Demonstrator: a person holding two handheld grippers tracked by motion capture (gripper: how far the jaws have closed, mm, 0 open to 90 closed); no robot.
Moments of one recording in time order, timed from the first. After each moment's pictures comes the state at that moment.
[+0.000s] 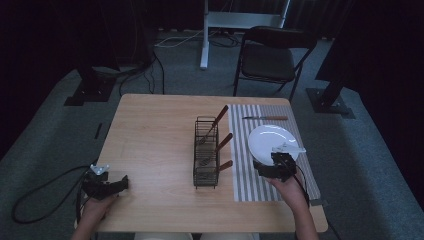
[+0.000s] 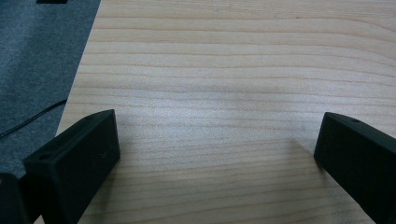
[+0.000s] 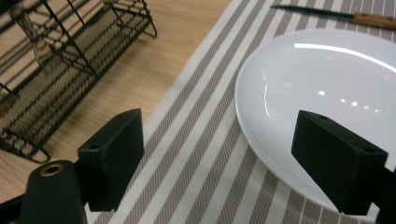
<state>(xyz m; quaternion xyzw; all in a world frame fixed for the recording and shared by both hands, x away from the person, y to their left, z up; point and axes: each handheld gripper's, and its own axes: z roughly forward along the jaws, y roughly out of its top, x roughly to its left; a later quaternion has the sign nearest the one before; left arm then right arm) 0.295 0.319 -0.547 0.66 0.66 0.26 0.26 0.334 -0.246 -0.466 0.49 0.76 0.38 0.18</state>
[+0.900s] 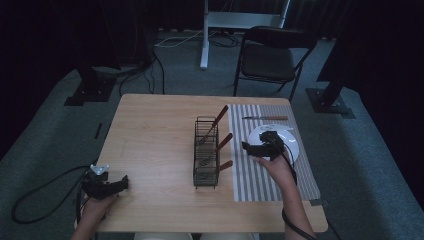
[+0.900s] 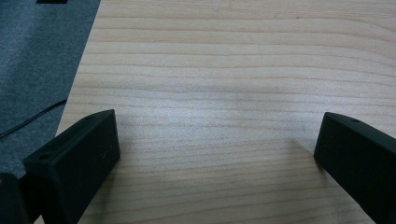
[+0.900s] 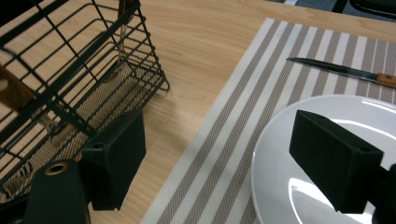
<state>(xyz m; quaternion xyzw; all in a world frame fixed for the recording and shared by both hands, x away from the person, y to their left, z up) 0.295 0.319 -0.546 0.66 0.66 0.26 0.26 0.388 -0.213 -0.439 0.47 0.76 0.40 0.18</state>
